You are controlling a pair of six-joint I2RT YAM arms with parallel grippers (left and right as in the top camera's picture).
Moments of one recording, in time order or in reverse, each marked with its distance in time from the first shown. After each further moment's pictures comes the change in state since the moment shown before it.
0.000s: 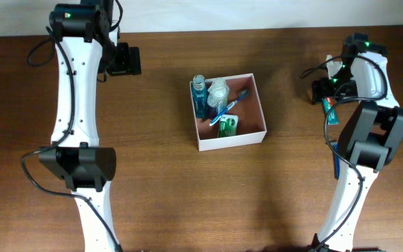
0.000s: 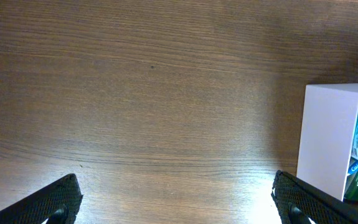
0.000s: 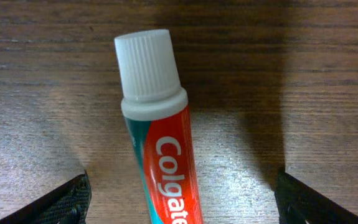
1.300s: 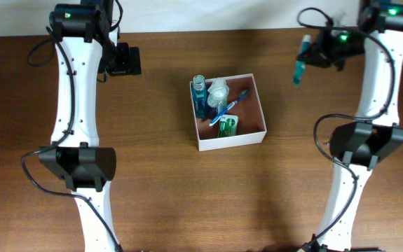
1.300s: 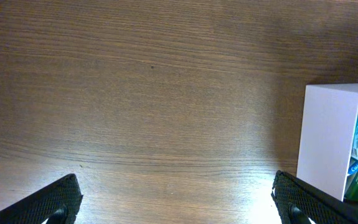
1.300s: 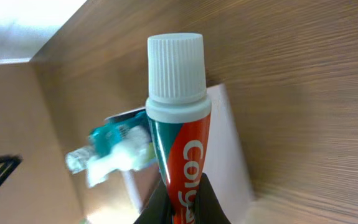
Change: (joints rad) left arm 0.000 0.000 0.000 0.000 0.000 0.000; right arm 0.091 0.002 0.630 -0.466 -0.719 0.445
